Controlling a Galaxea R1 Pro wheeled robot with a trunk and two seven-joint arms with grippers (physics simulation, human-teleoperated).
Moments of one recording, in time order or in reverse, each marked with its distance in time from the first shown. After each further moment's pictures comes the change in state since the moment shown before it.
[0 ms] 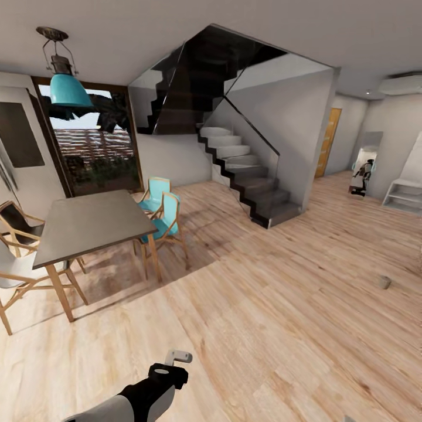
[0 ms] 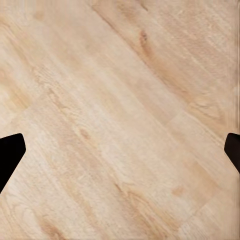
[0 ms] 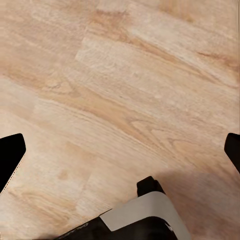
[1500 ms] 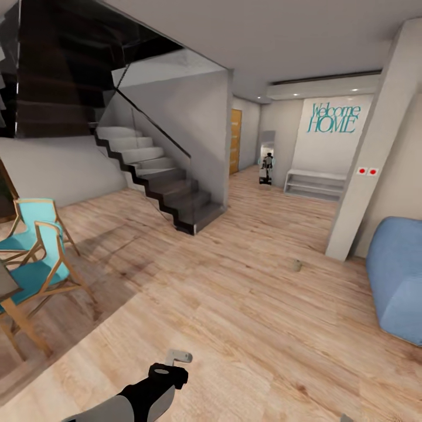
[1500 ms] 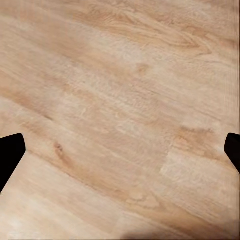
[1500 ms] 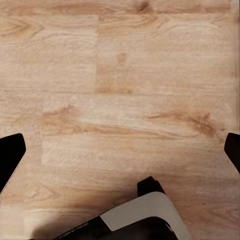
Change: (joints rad) left arm 0.000 0.000 0.000 0.000 0.000 -0.002 0.000; right arm 0.000 0.001 0.008 0.001 0.000 -0.003 0.003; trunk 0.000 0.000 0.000
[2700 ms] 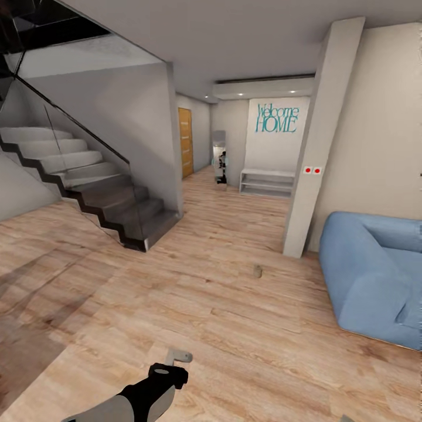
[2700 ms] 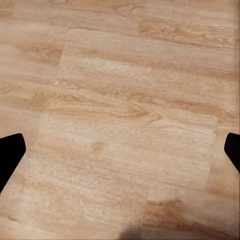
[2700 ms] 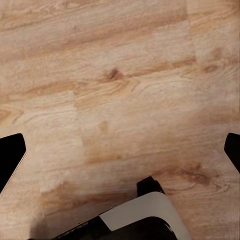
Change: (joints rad) left arm 0.000 0.000 0.000 0.000 0.000 0.000 0.000; right arm 0.000 0.000 0.002 0.000 0.002 0.000 0.000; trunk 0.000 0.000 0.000
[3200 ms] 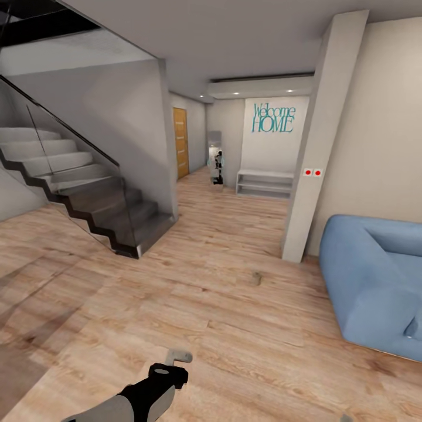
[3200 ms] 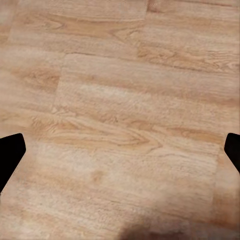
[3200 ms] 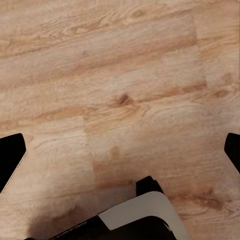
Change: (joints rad) left arm 0.000 0.000 0.000 0.000 0.000 0.000 0.000; right arm 0.000 0.001 0.000 0.000 0.007 0.002 0.000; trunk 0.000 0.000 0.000
